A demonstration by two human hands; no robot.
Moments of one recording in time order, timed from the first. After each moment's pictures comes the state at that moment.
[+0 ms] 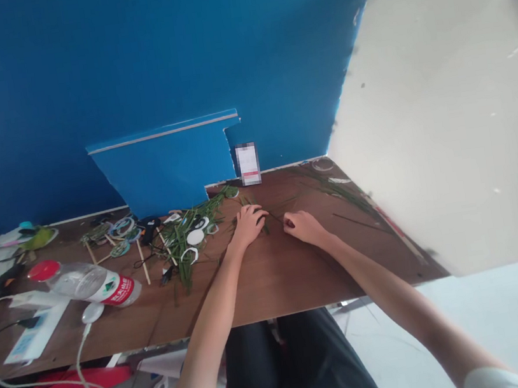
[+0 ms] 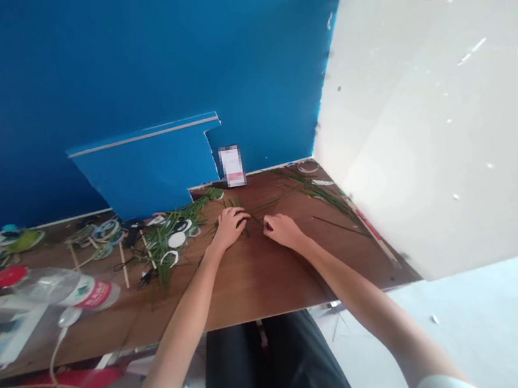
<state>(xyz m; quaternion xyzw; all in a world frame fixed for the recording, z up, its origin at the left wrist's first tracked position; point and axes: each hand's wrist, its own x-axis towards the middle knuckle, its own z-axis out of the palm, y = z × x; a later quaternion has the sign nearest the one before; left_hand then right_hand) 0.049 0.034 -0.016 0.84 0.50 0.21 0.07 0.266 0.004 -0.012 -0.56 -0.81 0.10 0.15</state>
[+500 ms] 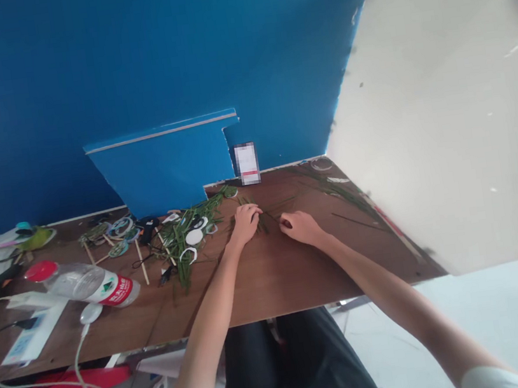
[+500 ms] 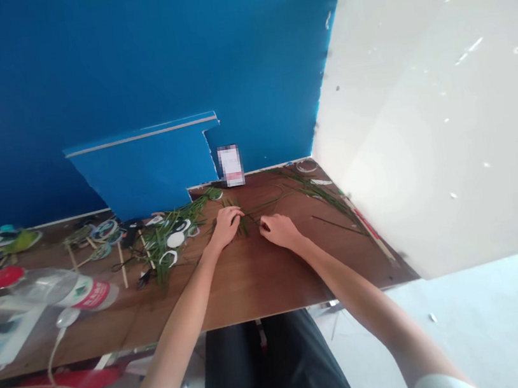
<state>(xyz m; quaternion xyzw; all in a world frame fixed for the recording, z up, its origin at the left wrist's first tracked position) 0.043 0.048 -0.027 0.81 0.50 0.28 0.11 0.261 0.000 -0.006 -0.56 -0.81 0.09 0.14</state>
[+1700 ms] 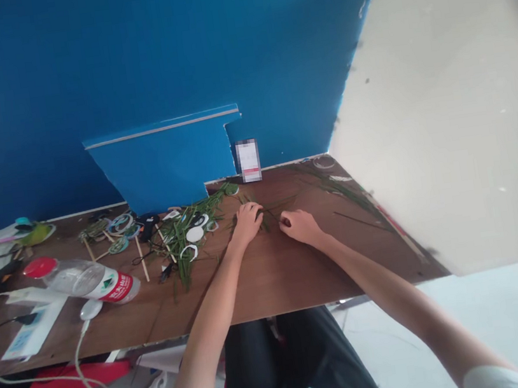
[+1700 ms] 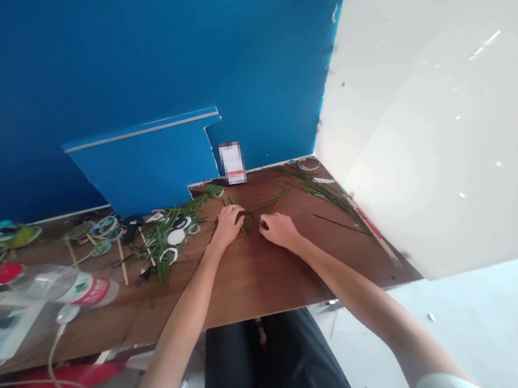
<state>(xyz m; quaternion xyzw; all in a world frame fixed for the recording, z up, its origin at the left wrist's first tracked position) 0.048 0.041 -0.026 0.82 0.52 0.24 0.07 0.252 0.000 -0.011 -0.59 -0.79 0.09 0.14</state>
